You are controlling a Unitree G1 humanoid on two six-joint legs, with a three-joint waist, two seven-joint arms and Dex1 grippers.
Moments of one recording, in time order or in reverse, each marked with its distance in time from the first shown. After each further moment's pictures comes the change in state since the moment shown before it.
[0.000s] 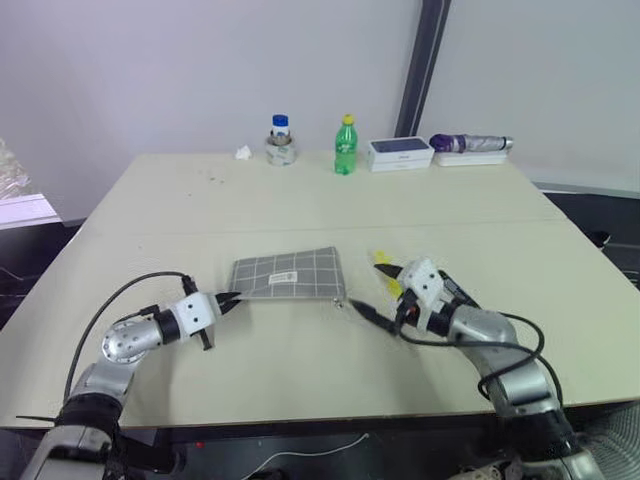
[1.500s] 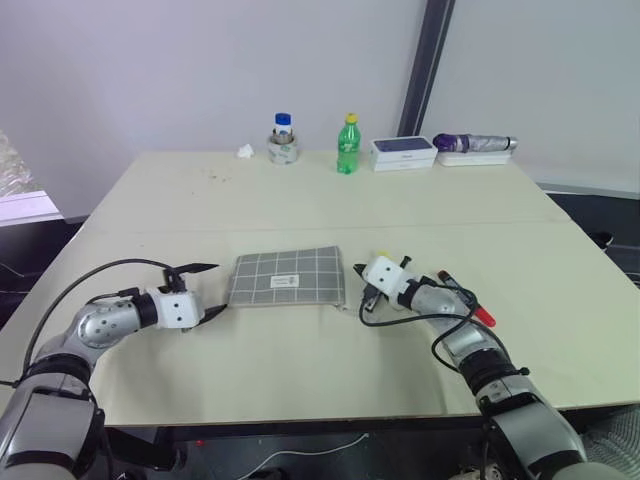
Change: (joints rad) left arm -0.403 0.142 -0.168 0.705 0.383 -0.660 0.219; right arm -0.448 0.097 0.102 0.926 -0.441 -0.628 -0.243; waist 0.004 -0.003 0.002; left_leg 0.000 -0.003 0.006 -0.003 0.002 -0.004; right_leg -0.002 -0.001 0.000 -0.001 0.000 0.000
